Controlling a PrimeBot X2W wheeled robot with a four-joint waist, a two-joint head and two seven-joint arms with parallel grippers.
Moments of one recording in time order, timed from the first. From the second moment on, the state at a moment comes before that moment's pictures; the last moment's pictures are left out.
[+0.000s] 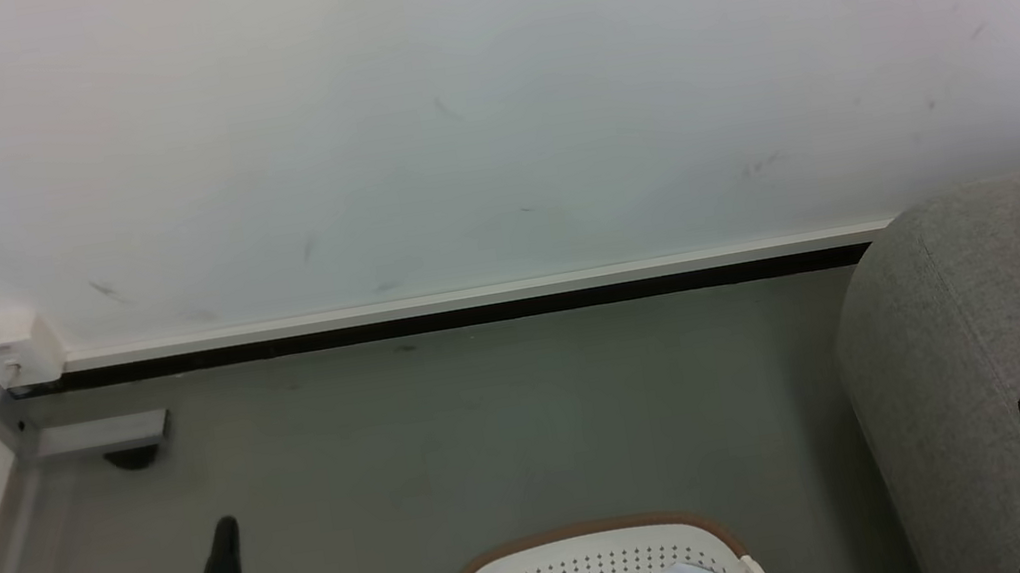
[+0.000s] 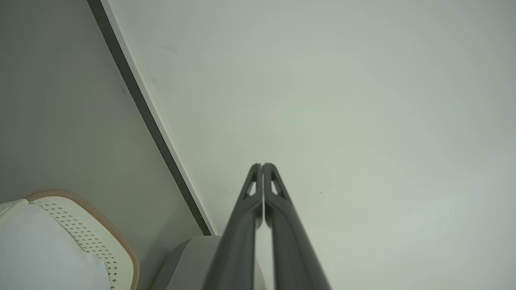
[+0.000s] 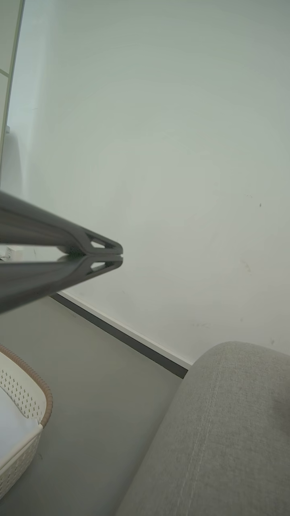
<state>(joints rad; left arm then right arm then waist) -0.07 0.05 0.08 0.18 -1.41 -0.04 0.06 -0.10 -0.06 -0.08 0.29 1.41 0.13 0.05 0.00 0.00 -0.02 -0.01</state>
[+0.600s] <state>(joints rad) -0.09 0.05 0.10 0.16 -1.54 -0.04 0.10 -0.12 -0.07 -0.08 0.27 1.56 0.13 0.08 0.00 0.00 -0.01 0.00</state>
